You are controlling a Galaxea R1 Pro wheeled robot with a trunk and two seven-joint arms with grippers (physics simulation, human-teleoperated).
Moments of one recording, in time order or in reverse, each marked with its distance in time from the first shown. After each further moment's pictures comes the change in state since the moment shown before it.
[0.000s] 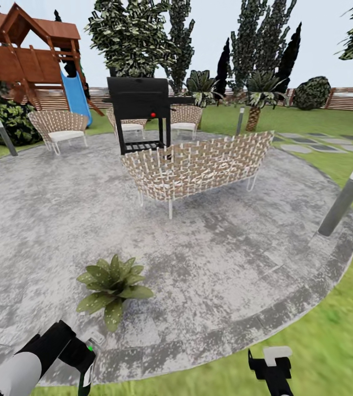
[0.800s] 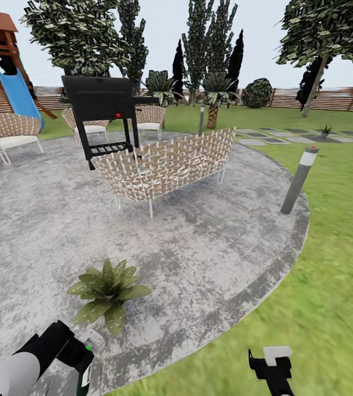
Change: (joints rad) left arm 0.000 0.008 0.001 0.000 0.002 -0.002 0.000; right arm 0.000 -0.002 0.000 -0.001 0.000 0.000 0.000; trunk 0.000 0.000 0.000
